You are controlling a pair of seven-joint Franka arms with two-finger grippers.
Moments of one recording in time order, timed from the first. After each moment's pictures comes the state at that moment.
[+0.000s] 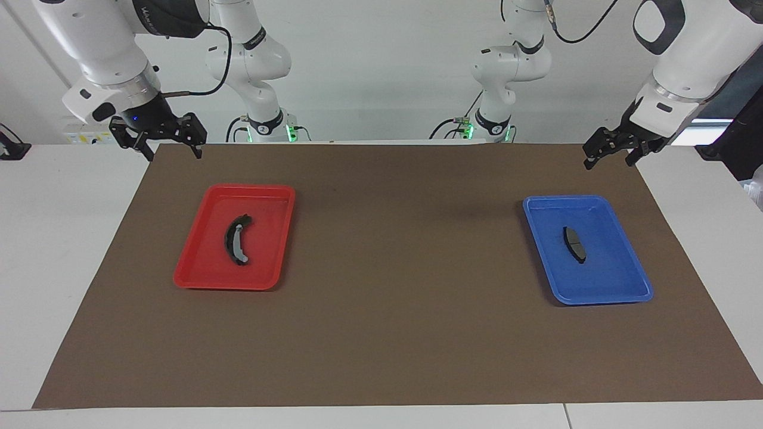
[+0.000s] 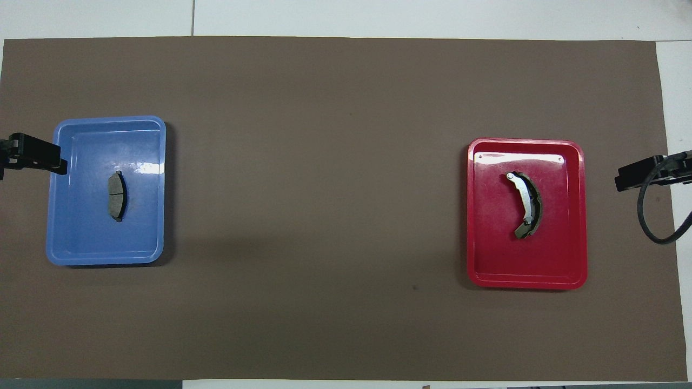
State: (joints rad) left arm -0.01 0.00 -0.01 -1.57 0.00 1.52 -0.02; right arm 0.07 -0.06 -0.10 -1.64 -0.05 1.51 -0.11
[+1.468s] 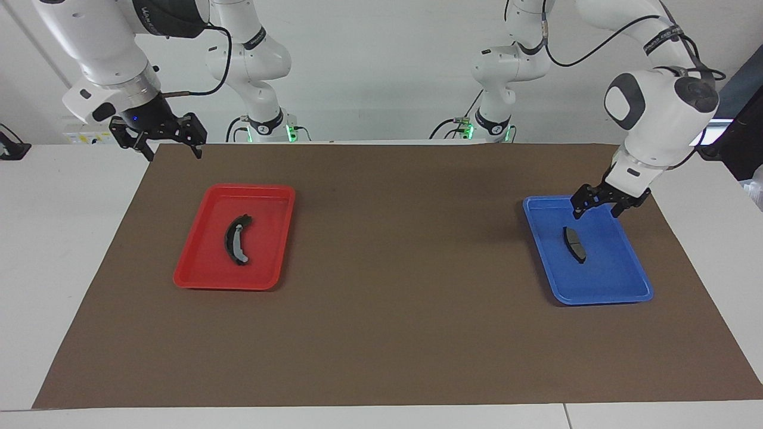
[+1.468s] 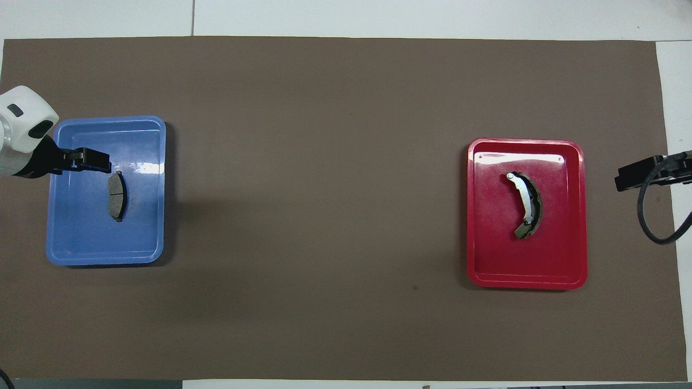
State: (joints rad) left arm 0.04 0.07 0.00 -1.94 0.00 2.04 0.09; right arm 0.07 -0.06 -0.10 -1.64 -0.05 1.51 -0.11
